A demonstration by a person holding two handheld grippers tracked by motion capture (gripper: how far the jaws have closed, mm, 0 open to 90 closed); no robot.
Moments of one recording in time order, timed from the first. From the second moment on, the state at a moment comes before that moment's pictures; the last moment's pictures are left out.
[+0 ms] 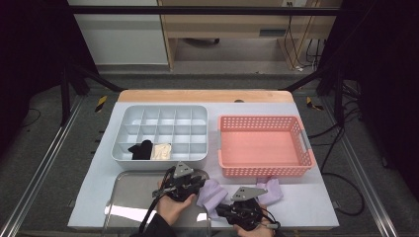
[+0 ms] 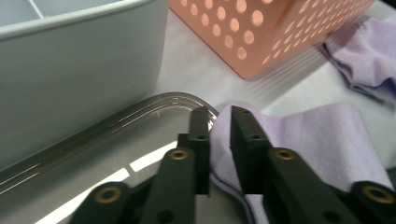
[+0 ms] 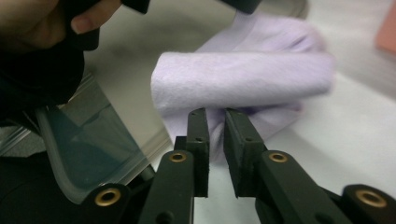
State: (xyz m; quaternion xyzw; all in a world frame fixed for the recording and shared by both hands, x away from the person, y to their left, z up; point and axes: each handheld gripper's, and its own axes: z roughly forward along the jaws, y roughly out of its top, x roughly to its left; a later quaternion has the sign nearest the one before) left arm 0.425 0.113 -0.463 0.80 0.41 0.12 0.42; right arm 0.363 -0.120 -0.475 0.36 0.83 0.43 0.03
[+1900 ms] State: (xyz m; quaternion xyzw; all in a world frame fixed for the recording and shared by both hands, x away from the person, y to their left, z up) left arm 0.402 0.134 -0.475 0.81 0.40 0.11 0.42; right arm 0.388 -0.128 -0.483 0.38 0.83 0.41 0.04
